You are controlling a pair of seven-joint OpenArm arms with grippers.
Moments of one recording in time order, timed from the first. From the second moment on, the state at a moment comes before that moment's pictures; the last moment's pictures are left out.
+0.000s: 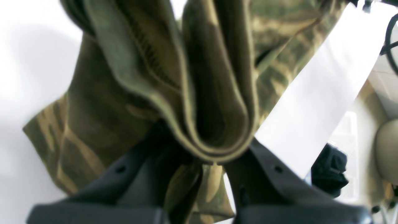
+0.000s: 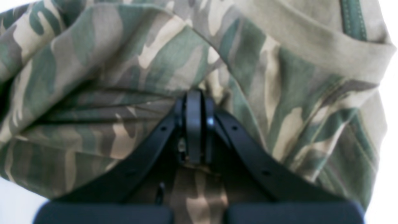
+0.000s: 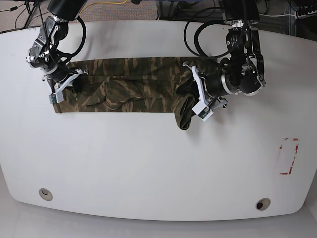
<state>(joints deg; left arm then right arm) 1.6 0.7 -4.7 103.5 -36.3 -41.9 75.2 -6.4 9.2 33.8 82.0 20.1 40.3 -49.3</state>
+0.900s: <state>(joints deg) -2.6 6.5 0.4 98.6 -43.2 -41.9 82.8 -6.2 9.0 33.7 82.0 20.1 40.2 -49.4</state>
